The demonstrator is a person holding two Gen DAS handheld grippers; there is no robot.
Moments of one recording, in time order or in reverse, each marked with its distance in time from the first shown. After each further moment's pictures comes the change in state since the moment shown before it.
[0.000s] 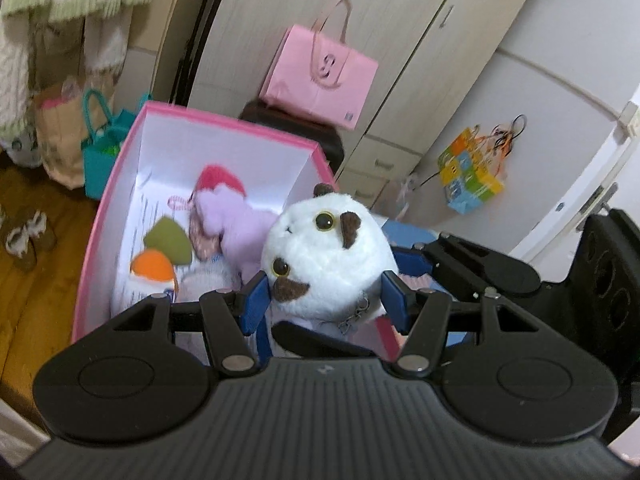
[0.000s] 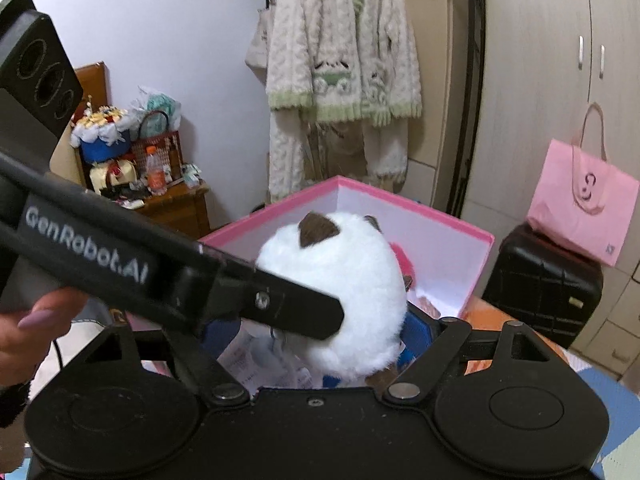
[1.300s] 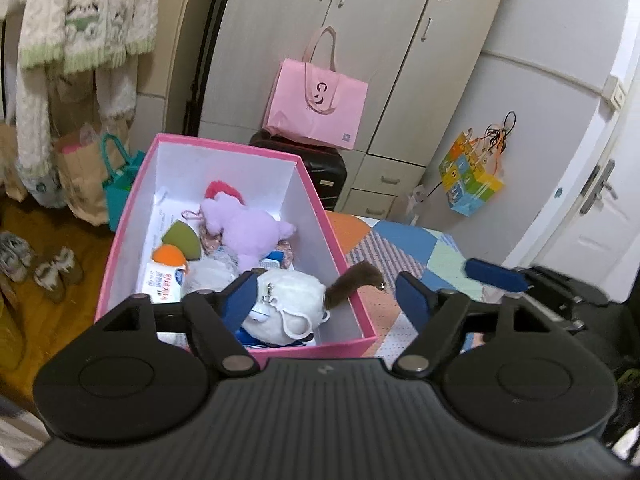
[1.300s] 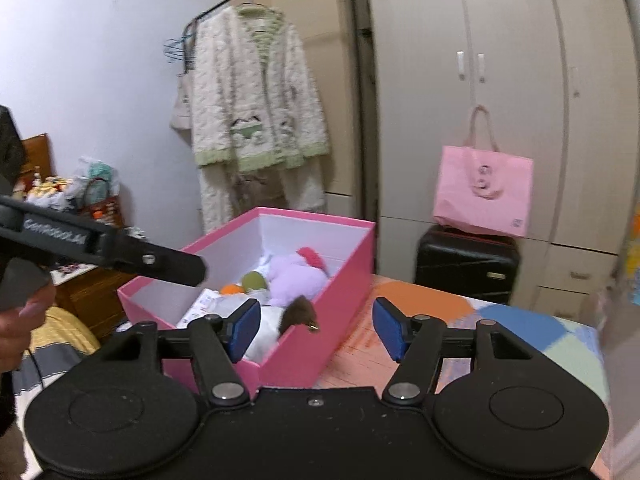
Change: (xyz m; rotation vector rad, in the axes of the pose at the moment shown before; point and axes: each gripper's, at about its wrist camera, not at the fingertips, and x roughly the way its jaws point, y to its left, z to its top) left arm -0.065 -0.052 -0.044 0.126 -0.111 0.080; right arm -0.133 -0.003 -0.055 0.184 -0.157 -0.234
